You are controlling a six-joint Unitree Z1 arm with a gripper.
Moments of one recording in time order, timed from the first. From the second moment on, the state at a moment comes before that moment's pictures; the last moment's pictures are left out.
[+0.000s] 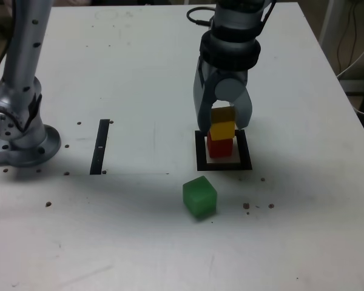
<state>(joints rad) -0.03 2.03 -1.60 1.27 0.02 -0.10</state>
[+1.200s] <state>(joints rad) -0.31 1.84 -1.45 1.32 -0.06 -0.36</state>
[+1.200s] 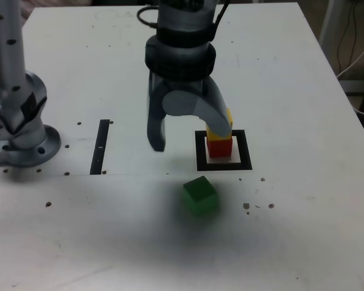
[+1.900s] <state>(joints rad) -0.45 1.93 -1.36 1.13 -0.10 -0.72</state>
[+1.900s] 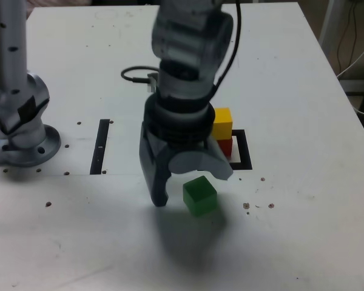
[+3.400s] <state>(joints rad) -0.35 1.96 -1.28 0.96 -0.16 -0.63</state>
